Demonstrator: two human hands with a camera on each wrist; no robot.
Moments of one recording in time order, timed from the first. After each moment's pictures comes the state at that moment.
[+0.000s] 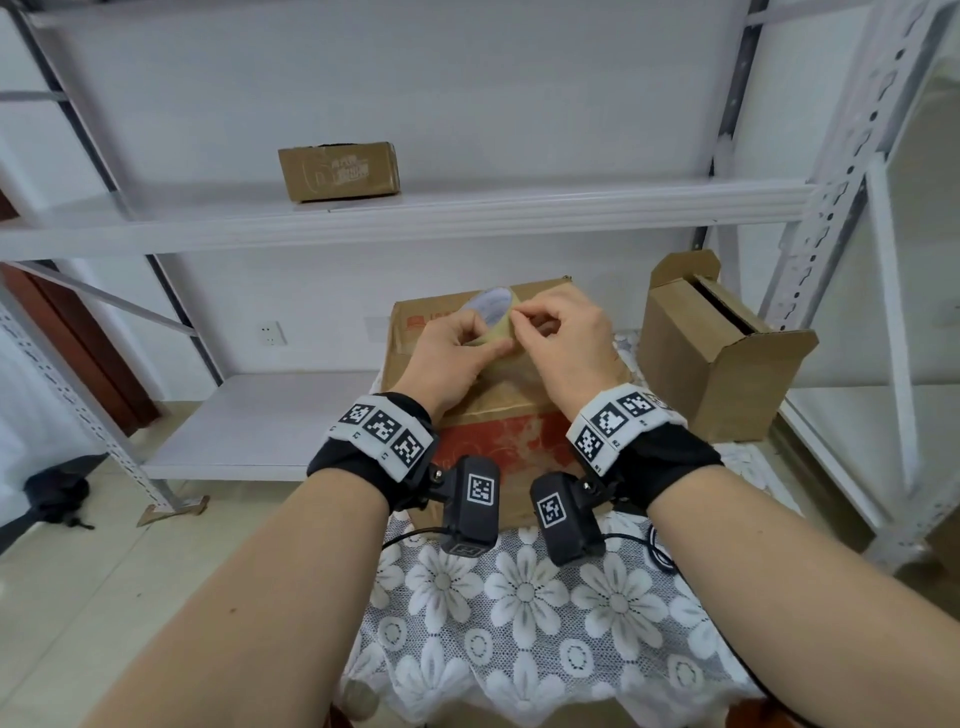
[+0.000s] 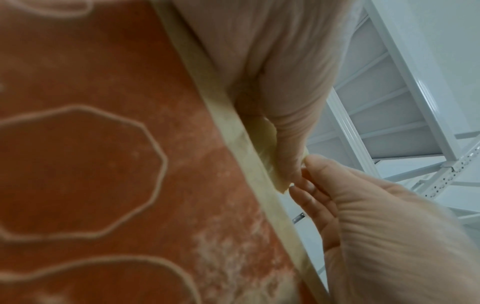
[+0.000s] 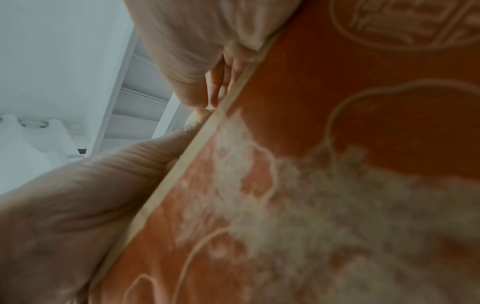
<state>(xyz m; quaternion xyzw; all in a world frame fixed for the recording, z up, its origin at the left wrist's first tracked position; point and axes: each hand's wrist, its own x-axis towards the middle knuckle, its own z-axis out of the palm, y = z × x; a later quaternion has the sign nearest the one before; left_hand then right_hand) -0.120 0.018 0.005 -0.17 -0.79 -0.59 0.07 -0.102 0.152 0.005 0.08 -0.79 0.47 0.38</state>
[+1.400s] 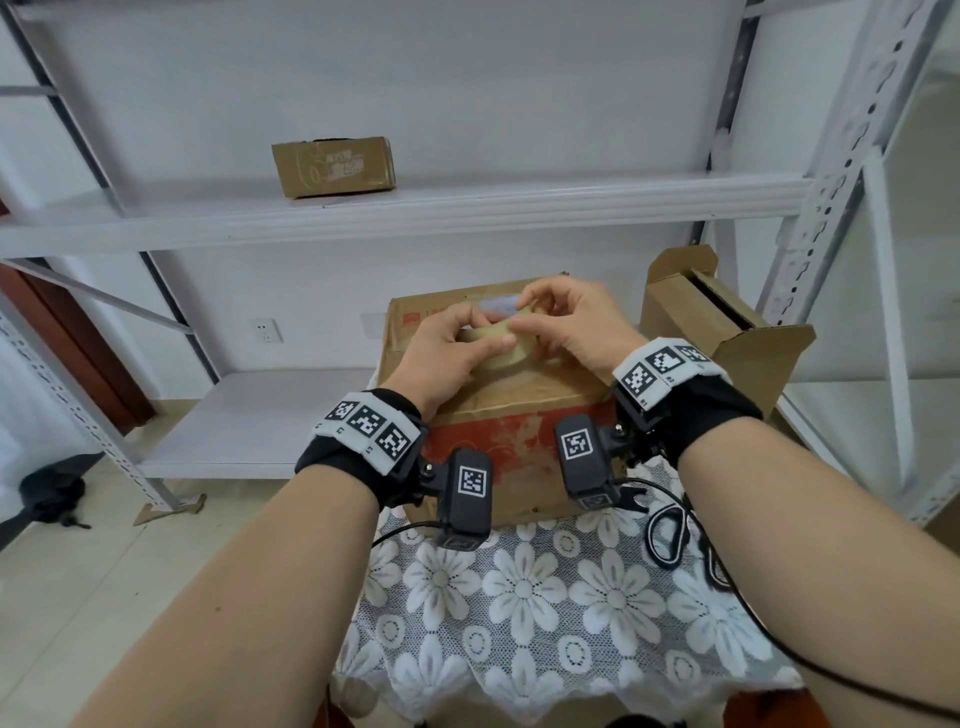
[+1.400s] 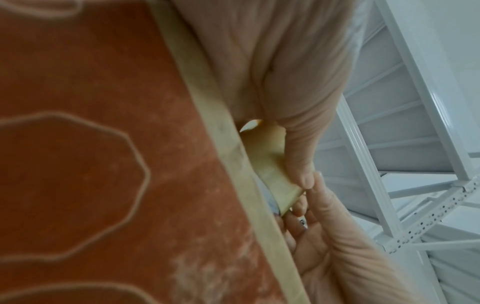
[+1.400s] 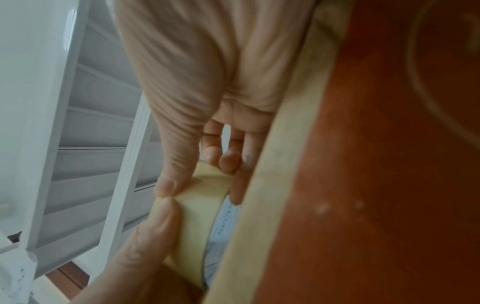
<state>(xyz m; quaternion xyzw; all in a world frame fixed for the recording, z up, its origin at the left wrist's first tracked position) -0.112 0.016 0.012 -0.18 -0.77 -0.61 0.03 -0.111 0.185 0.023 0.14 -0.77 0.61 0.12</state>
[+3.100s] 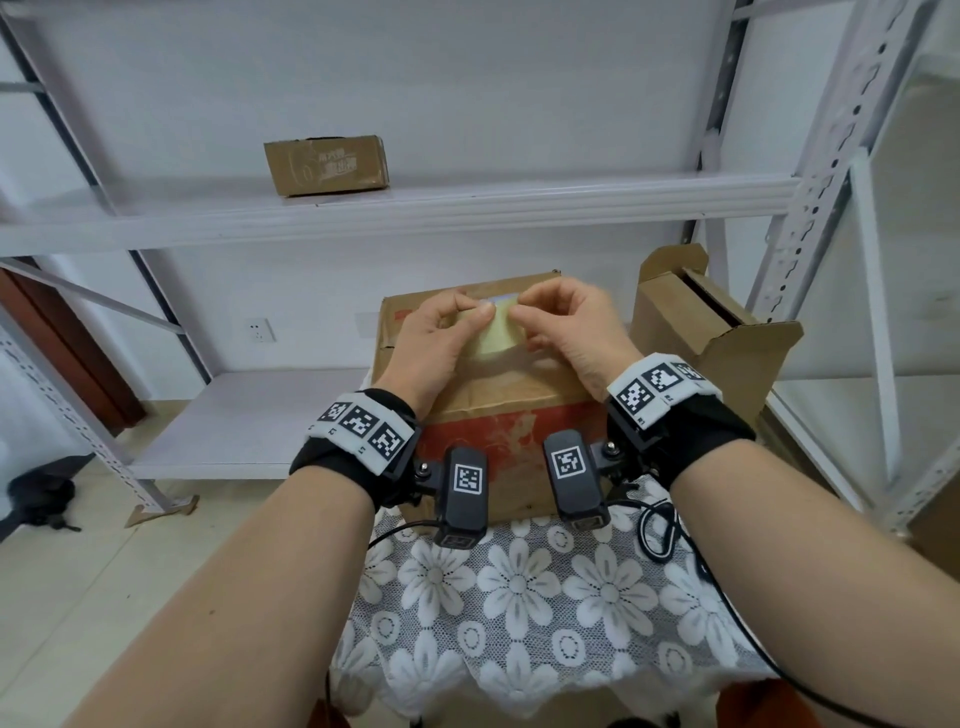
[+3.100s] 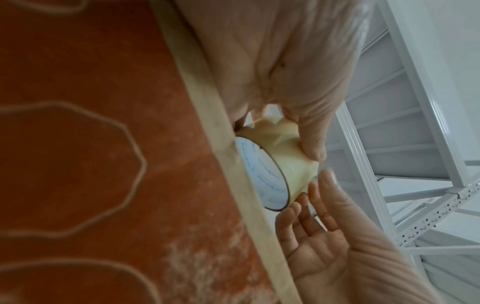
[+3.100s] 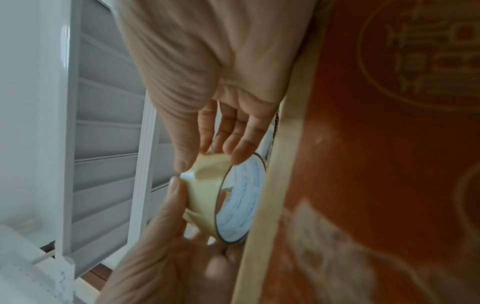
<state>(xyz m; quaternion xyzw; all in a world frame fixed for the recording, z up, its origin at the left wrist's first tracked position) -0.110 0.015 0.014 -0.16 -0.72 -0.67 0.06 -0.096 0.172 0.018 0.06 -0.69 0.71 0.14</state>
